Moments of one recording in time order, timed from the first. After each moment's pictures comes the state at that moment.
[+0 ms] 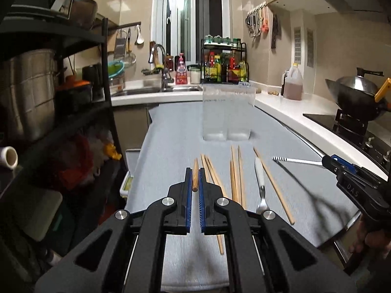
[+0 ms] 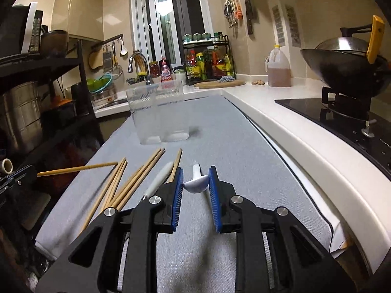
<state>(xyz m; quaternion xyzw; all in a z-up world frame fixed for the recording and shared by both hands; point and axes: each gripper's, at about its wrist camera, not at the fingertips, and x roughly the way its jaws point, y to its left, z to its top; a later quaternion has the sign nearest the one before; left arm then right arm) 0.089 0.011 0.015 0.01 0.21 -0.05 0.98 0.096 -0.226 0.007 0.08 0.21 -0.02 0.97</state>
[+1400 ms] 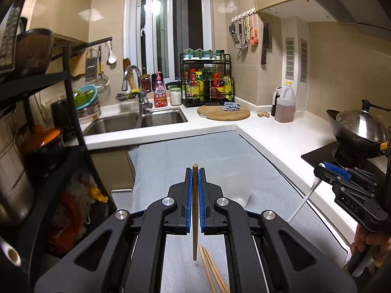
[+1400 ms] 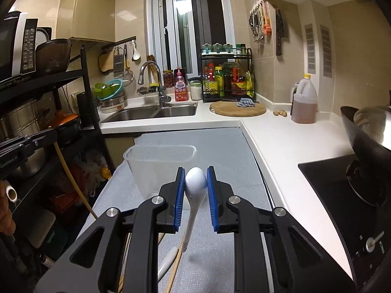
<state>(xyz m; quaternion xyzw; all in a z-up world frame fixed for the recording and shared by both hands) 0.240 -0.005 0.156 0.04 0.21 -0.11 0.97 0.234 -0.234 0.143 0.04 0.22 0.03 0.97</state>
